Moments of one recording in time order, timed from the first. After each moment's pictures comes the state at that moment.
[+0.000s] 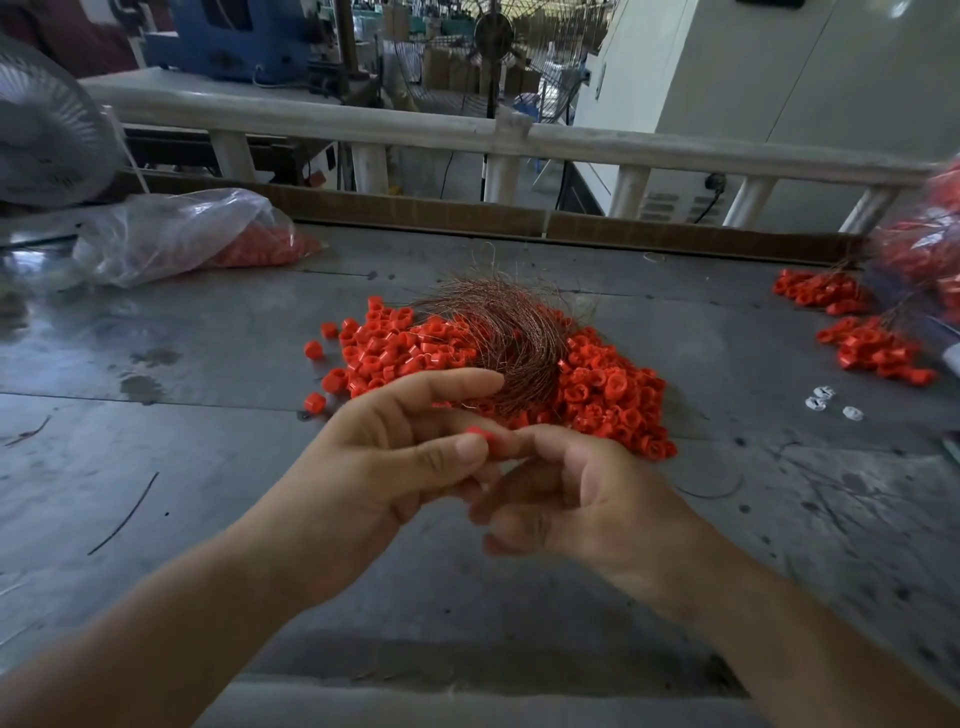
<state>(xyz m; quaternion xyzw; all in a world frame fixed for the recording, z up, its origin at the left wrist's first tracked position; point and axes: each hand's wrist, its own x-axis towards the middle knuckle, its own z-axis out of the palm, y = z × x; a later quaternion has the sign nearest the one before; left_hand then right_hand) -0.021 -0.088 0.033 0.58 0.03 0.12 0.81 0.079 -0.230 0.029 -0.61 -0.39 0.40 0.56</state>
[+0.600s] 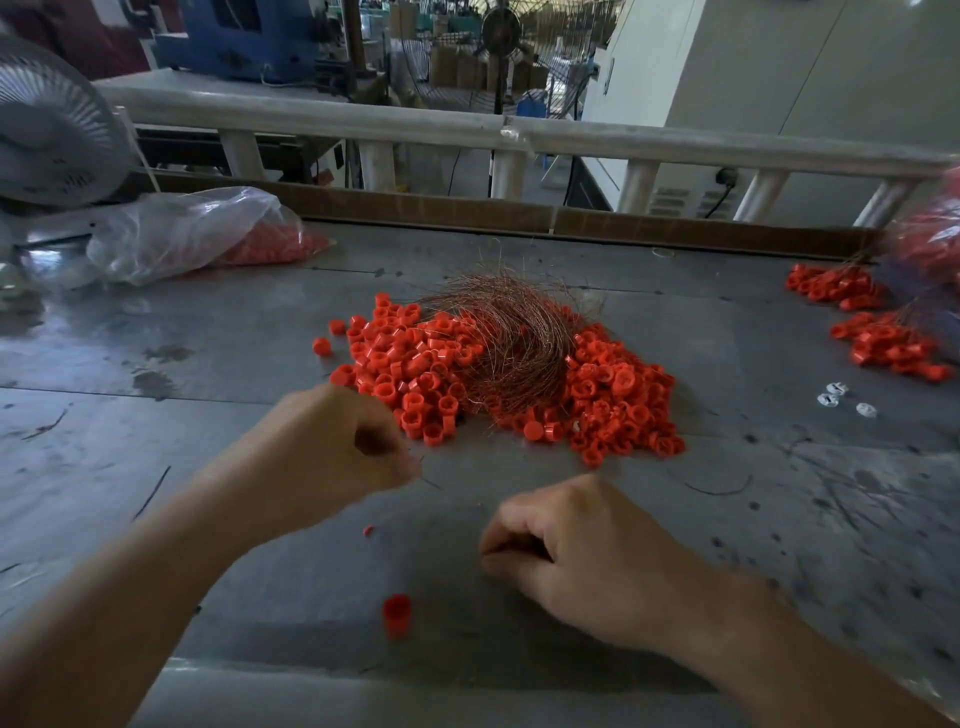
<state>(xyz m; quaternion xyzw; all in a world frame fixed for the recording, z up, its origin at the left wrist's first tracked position) -0.027 -0.043 0.025 0.93 0.22 0.07 0.30 0.070 -0.230 0.018 -0.76 -0.59 0.13 0.25</state>
